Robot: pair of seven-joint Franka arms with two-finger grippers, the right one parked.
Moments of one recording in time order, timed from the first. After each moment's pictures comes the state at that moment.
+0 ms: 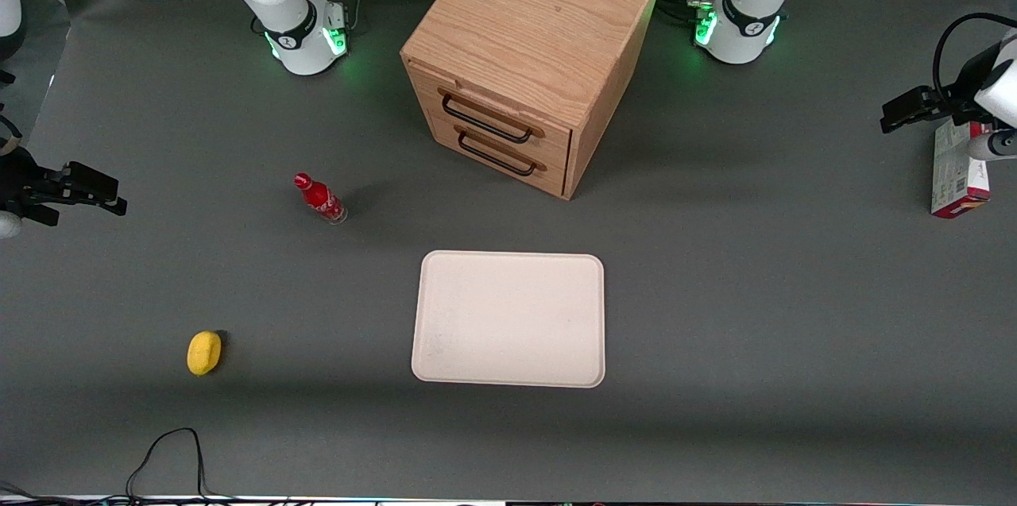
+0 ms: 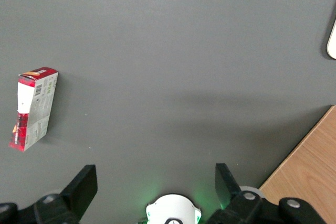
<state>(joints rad) 0.00 -0.10 0.03 -1.74 0.04 1.48 -0.04</state>
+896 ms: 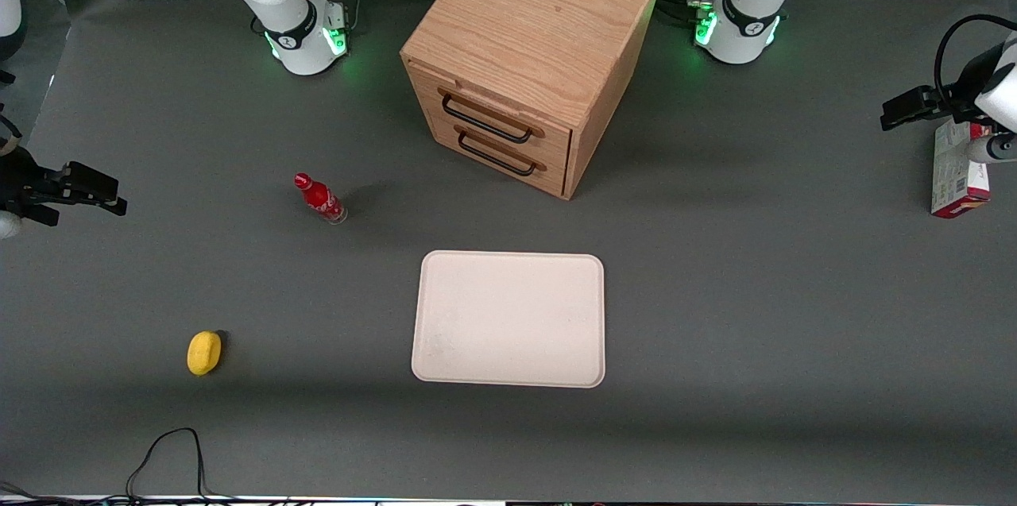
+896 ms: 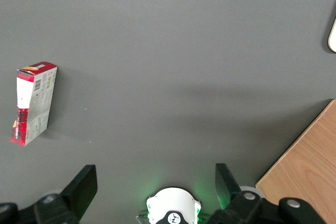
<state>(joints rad) -0.01 -0.08 0.05 -1.72 0.04 1.44 -0.04</state>
